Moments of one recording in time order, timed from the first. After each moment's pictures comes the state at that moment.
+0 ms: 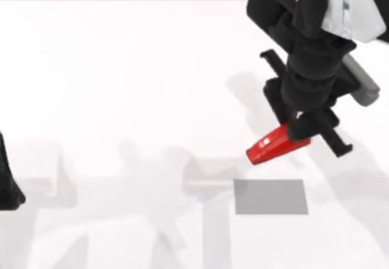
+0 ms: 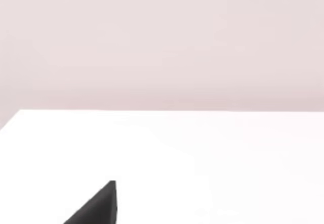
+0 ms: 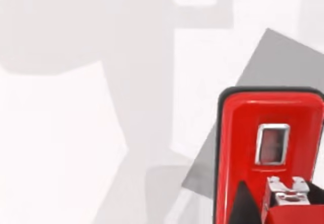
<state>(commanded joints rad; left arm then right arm) 0.00 0.00 0.00 0.00 0.00 0.00 0.57 1.93 1.60 -1.21 0.05 1.73</state>
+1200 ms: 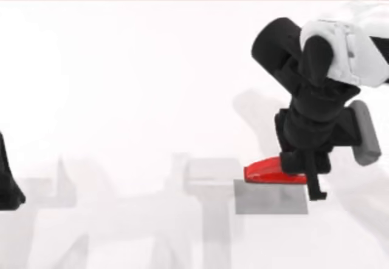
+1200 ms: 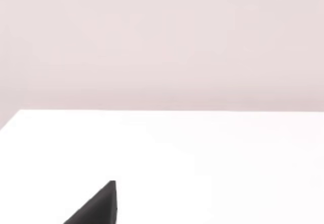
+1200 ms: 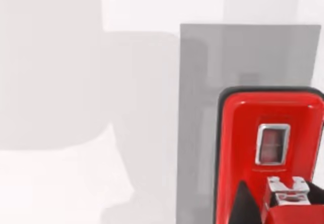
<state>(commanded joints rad) 0.00 0.00 0.00 0.00 0.00 0.00 0.60 1.87 1.35 -1.04 0.01 2.17</state>
